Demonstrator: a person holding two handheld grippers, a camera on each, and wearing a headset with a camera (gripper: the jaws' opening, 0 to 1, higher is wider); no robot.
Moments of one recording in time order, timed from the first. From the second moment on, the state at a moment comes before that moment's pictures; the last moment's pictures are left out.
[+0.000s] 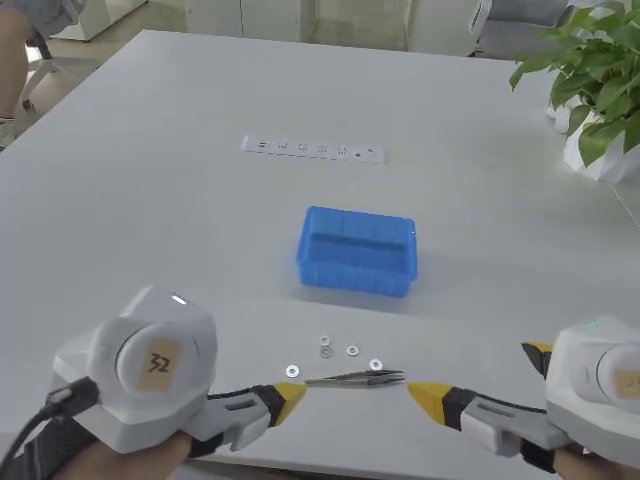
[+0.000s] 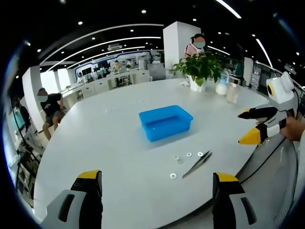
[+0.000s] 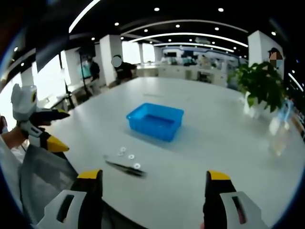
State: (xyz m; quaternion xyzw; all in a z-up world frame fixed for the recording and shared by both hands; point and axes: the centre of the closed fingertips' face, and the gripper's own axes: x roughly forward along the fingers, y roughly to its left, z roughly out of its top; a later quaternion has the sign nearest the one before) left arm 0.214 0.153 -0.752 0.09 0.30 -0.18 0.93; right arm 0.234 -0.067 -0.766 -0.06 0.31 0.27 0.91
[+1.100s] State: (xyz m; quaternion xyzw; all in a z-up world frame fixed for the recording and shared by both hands) left arm 0.222 0.148 -0.761 0.10 0.31 -0.19 0.92; right arm 0.236 -0.065 -0.773 -0.06 0.33 0.27 0.90
